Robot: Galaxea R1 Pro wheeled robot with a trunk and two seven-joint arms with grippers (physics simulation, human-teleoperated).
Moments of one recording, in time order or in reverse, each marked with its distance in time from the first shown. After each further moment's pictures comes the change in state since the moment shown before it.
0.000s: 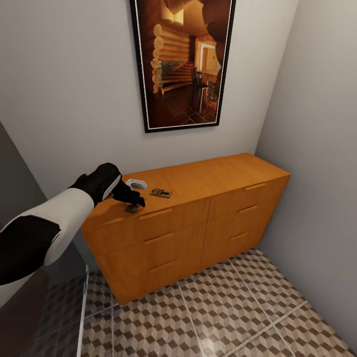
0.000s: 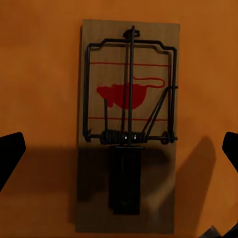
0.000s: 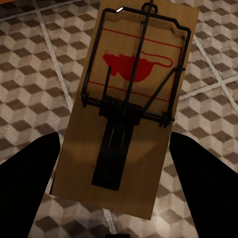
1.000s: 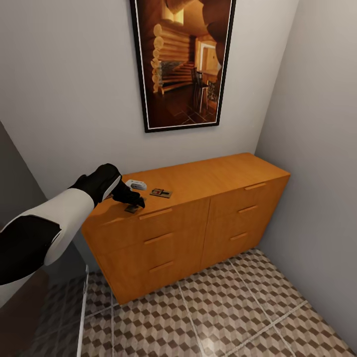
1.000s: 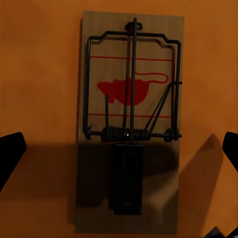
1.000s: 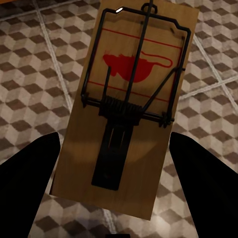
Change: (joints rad) left arm -0.001 -0.001 0.002 0.015 0.000 -0.006 0.000; right arm 0.000 0.000 0.000 0.000 0.000 0.000 0.000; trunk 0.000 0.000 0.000
